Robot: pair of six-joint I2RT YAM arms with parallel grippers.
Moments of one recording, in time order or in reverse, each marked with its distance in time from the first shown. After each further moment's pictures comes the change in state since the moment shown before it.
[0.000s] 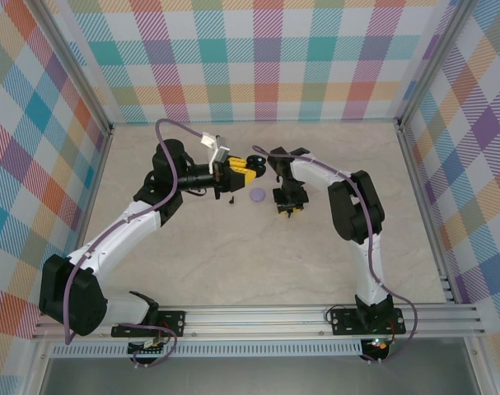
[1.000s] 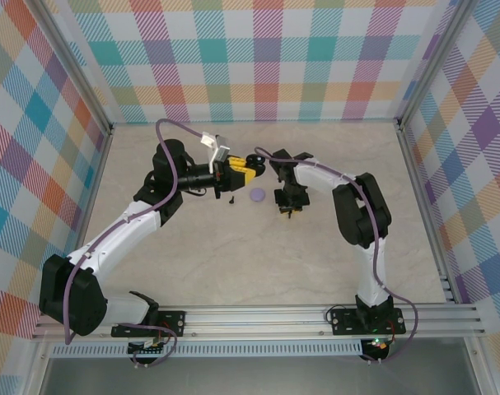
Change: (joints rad) left arm 0.000 0.000 0.000 -0.011 -0.032 0.000; right arm -0.008 -0.083 -0.126 0.122 0.011 0.032
